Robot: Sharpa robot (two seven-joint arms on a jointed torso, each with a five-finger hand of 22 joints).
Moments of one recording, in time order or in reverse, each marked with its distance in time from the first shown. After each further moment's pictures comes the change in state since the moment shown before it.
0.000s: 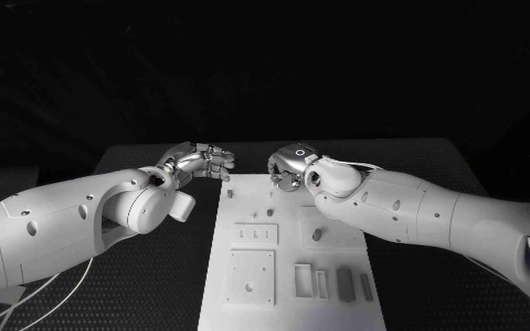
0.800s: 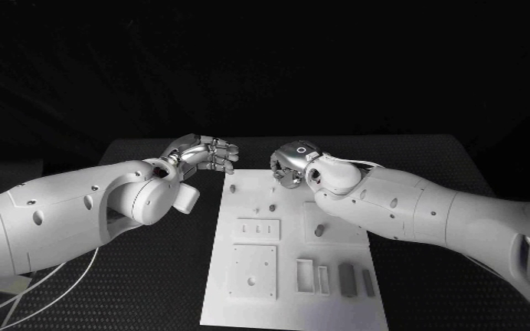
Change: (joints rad) left arm 0.009 0.002 0.000 0.002 0.000 0.000 0.000; left_hand 0.000 0.000 0.000 0.000 0.000 0.000 0.000 0.000 -0.001 0.000 0.000 -0.003 0.000 0.000 0.000 -0.004 0.002 -0.001 0.000 0.000 0.000 0.001; right arm -0.011 0.030 -0.002 -0.045 -0.010 0.002 0.000; right_hand -0.005 -0.005 0.006 0.000 0.000 0.004 -0.004 -0.007 0.000 0.004 -0.003 0.000 0.001 0.002 0.002 0.000 -0.002 0.000 0.002 0.002 0.003 0.000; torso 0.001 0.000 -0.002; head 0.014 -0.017
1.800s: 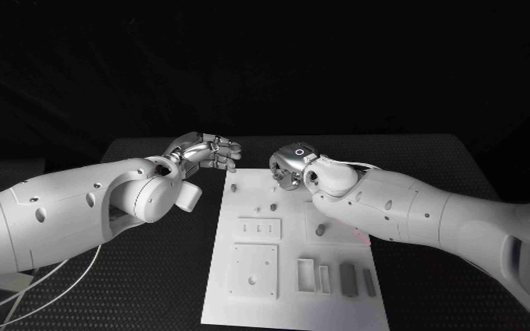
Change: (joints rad) left arm 0.006 0.003 0.000 0.004 0.000 0.000 -0.001; left_hand 0.000 0.000 0.000 0.000 0.000 0.000 0.000 0.000 -0.001 0.004 -0.004 -0.004 0.000 0.000 0.000 -0.004 0.004 -0.004 0.000 0.000 0.000 0.001; right arm -0.011 0.033 -0.006 -0.043 -0.013 0.004 0.000; right_hand -0.003 -0.003 0.000 0.000 -0.001 0.002 -0.002 0.003 0.000 0.002 0.001 -0.004 0.000 0.000 0.001 0.000 -0.002 0.000 0.000 0.000 0.000 0.000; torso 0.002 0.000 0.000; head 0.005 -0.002
